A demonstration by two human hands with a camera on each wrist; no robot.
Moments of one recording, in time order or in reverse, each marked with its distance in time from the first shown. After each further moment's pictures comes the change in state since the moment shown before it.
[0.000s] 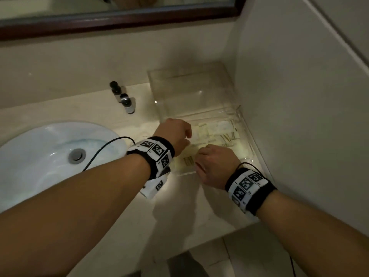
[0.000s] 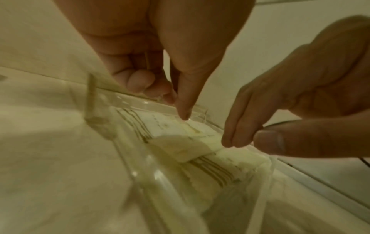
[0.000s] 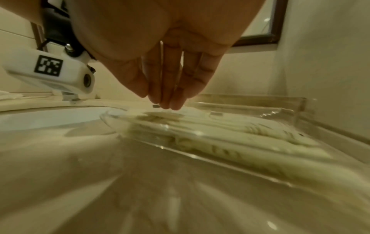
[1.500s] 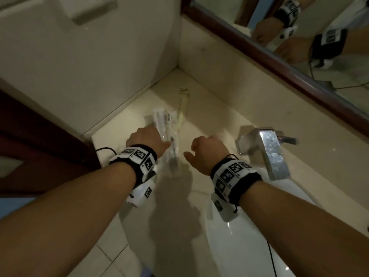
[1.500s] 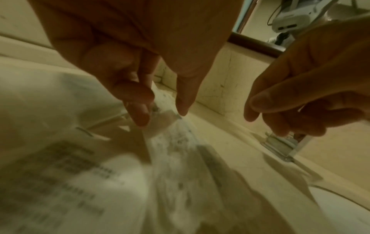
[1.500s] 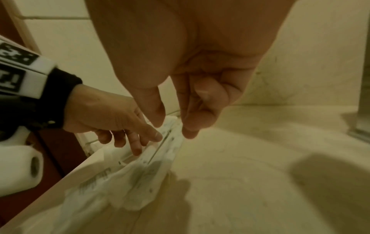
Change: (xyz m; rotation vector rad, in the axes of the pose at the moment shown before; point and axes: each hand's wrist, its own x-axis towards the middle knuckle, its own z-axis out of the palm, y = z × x) left_hand -0.430 -0.569 -0.126 -0.354 0.322 -1.347; right_hand 0.367 -0.610 0.109 -0.162 -0.515 -0.428
